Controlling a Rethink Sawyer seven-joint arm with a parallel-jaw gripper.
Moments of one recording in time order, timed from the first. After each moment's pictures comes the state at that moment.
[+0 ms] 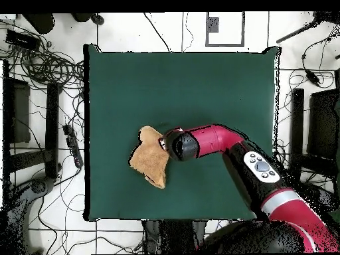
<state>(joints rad) -0.58 -0.39 0.55 1.64 -0.66 0.51 1.44</state>
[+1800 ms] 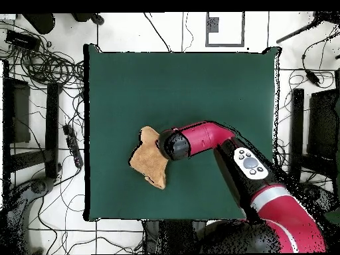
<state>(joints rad) -0.50 -0.41 0.51 1.62 -0.72 0.54 1.44</state>
